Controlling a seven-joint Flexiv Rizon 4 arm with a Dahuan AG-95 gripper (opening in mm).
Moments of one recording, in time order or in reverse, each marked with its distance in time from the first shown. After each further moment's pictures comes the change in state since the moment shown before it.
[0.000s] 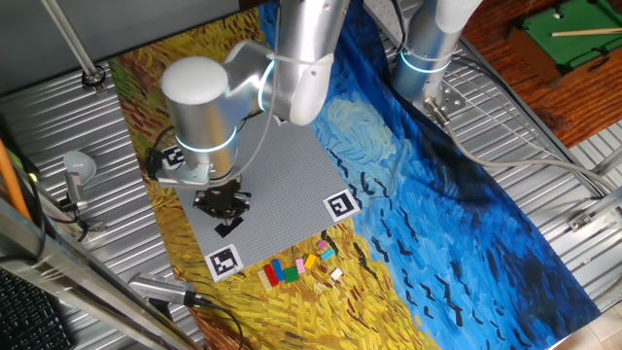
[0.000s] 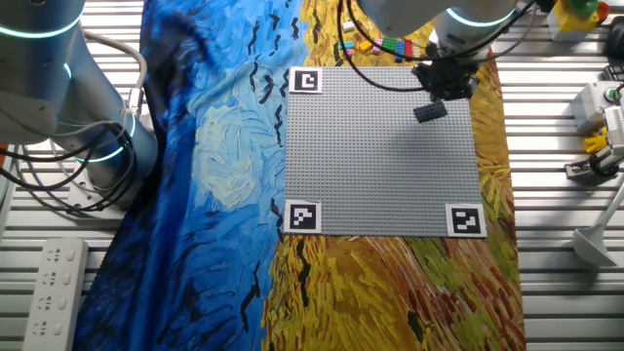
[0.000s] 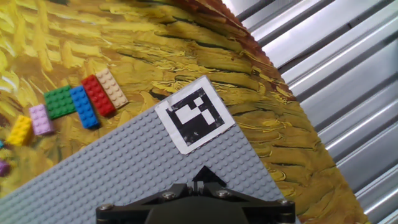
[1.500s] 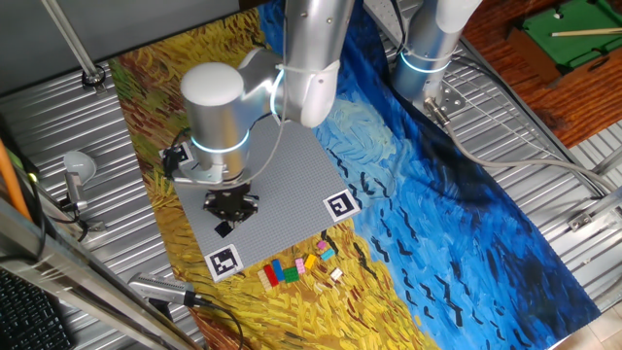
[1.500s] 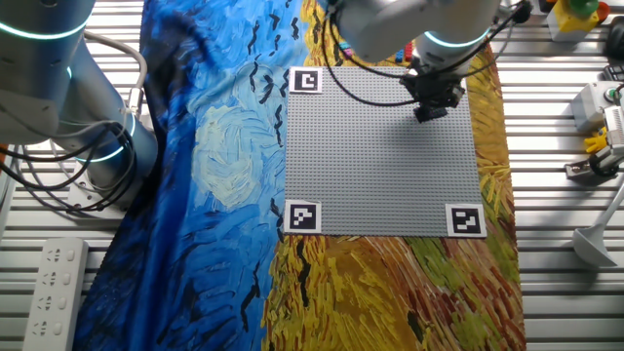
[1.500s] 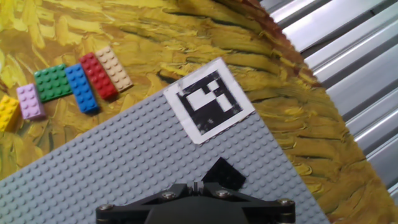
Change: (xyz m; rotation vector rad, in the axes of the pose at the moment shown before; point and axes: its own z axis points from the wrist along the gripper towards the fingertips) arm 0.013 0.017 0.024 0.018 -0.044 0.001
